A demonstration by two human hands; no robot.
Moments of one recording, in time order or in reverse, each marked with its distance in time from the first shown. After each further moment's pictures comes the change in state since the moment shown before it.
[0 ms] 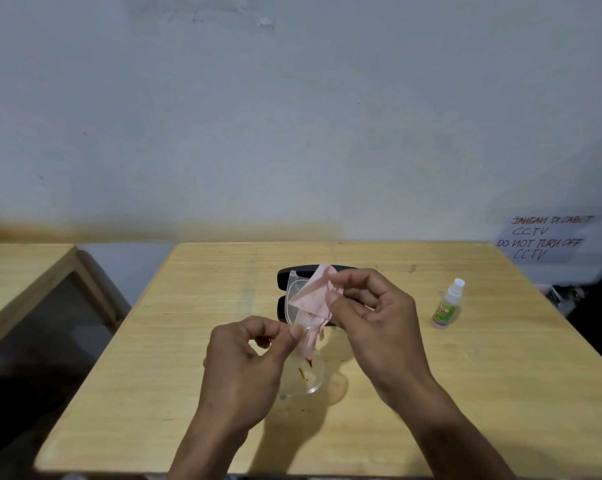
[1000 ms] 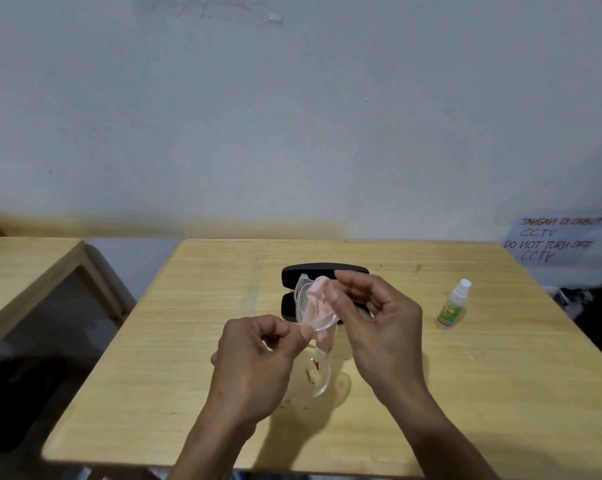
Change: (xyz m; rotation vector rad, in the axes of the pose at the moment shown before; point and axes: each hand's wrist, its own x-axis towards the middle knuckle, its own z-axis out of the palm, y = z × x) left_hand -0.004 0.017 0.006 0.044 -0.047 -0.036; right_hand 0.002 0.014 0.005 -0.036 0.106 -0.141
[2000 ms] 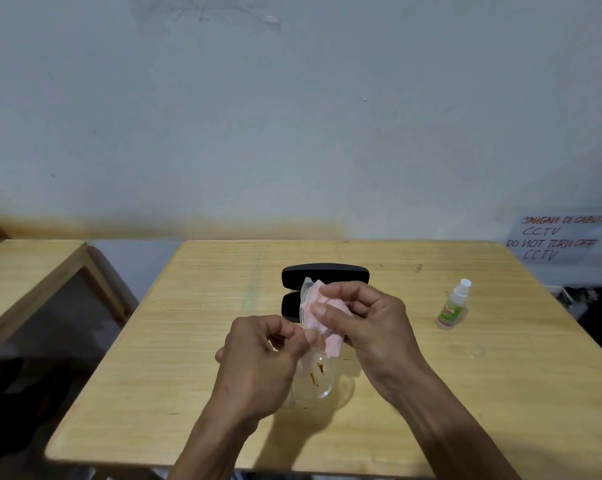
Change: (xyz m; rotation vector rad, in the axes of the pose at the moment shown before) left_hand 0.003 -0.002 0.003 0.073 -0.052 -0.004; right_hand 0.008 0.004 -0.008 0.138 -0.204 0.305
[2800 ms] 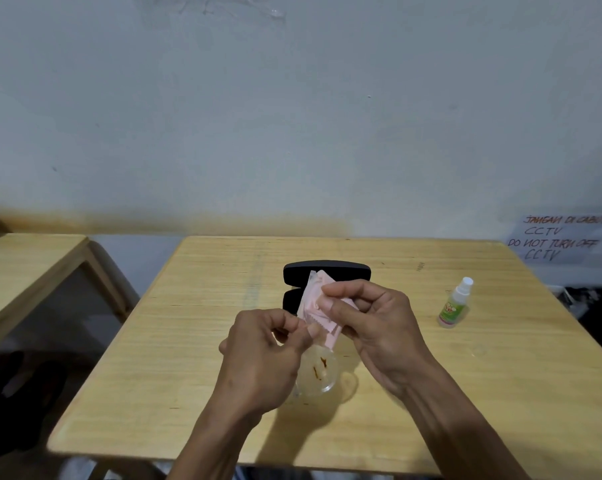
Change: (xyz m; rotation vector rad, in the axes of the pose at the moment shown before) left_hand 0.004 -0.003 0.000 -0.003 0.002 0.016; right_hand 0.003 -0.003 -0.002 0.126 -0.068 0.023
